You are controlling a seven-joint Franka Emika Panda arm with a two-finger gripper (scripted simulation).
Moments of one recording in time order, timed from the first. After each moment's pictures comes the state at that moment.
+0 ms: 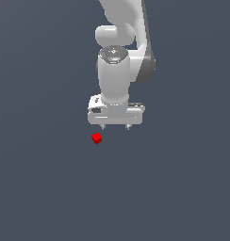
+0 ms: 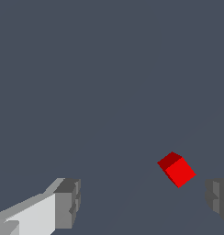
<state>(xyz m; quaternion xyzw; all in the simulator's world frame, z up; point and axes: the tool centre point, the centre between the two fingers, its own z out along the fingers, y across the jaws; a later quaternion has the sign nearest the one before) 0.010 0.003 0.193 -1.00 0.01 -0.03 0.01</state>
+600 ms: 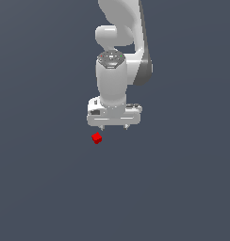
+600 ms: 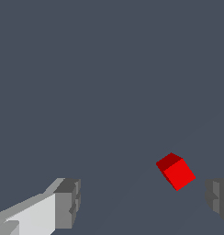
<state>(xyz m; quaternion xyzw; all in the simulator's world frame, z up) 0.004 -0.003 0.180 -1.00 -0.02 -0.02 0.01</state>
